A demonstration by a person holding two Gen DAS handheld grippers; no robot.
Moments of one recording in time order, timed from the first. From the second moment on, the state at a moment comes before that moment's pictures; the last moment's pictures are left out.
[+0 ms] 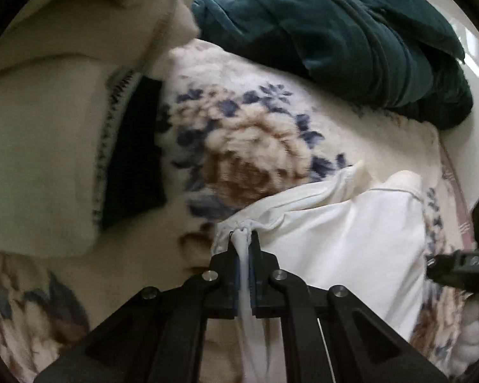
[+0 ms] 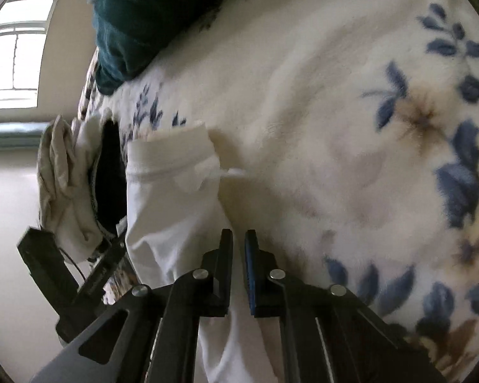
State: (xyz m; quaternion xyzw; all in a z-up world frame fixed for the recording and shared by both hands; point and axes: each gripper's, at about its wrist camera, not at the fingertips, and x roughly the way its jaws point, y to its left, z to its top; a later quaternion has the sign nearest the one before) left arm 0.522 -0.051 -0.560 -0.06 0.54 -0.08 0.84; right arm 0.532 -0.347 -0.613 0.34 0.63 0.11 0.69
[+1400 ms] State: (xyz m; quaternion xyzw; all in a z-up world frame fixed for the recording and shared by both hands) left arm 0.508 -0.061 -0.515 -0.10 0.52 -0.09 0.84; right arm 0.566 -0.342 -0.555 0.24 0.62 0.15 0.73
